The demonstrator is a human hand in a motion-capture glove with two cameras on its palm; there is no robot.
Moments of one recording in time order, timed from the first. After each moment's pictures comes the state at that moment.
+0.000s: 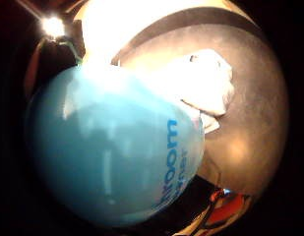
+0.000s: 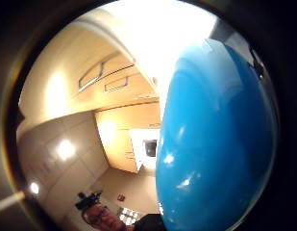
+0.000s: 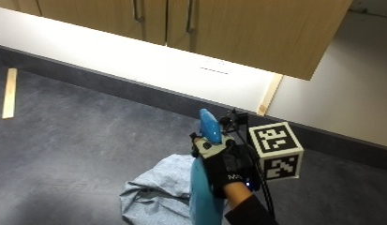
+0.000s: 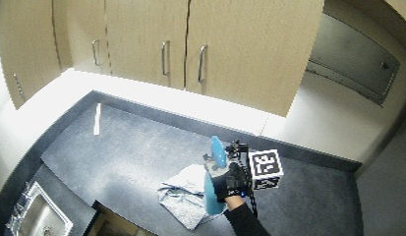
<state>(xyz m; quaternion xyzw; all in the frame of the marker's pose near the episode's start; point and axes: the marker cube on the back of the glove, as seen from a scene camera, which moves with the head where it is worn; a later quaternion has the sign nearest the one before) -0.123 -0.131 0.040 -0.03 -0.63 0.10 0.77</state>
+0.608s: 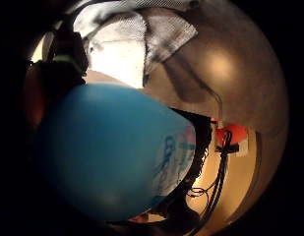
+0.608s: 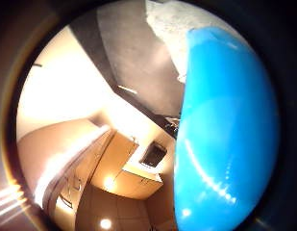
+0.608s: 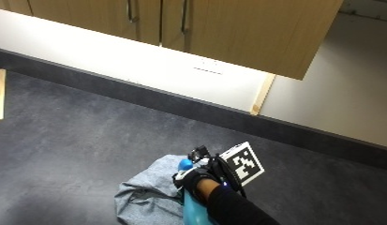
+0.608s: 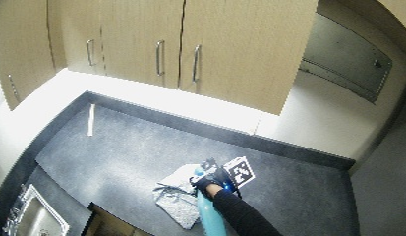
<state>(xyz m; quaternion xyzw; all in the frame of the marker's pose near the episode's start) -0.140 -0.157 0.166 -0.37 -0.50 0.24 0.75</state>
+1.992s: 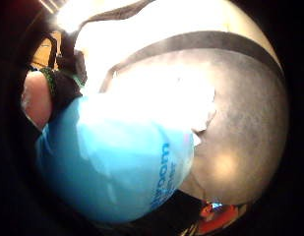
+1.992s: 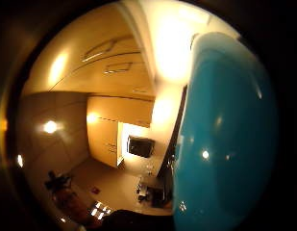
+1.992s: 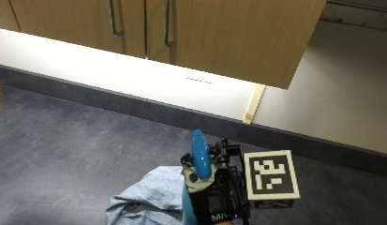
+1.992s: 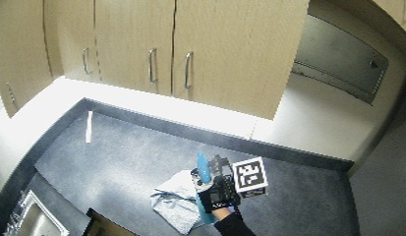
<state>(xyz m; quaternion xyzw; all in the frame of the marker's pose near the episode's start) -0.147 -0.098 0.058 0.13 -0.57 0.00 0.81</state>
